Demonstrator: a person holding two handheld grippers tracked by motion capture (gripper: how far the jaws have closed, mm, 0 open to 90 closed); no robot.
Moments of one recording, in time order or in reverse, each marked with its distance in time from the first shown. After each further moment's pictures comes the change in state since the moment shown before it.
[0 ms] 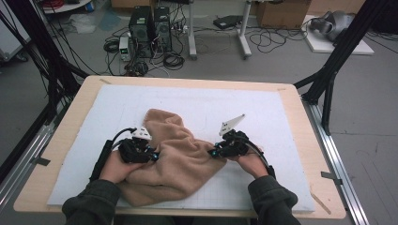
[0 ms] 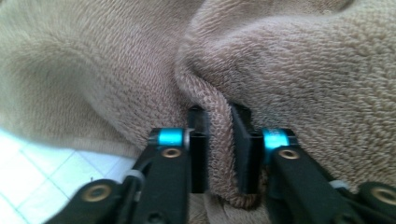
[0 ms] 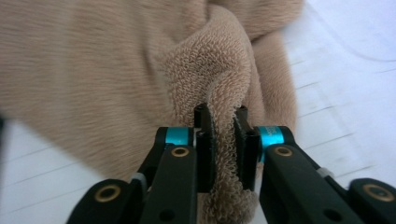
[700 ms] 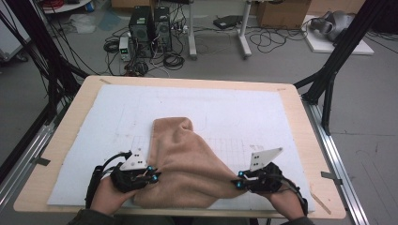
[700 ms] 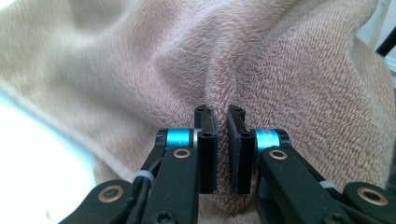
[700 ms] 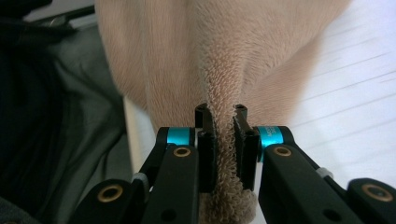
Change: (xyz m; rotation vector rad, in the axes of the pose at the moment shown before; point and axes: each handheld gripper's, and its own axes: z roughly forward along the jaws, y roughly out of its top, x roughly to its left) left arm -0.071 -0.033 -0.043 -0.121 -0.036 0.062; right arm 0.096 -0.063 -0.059 -0.023 -0.060 -0.044
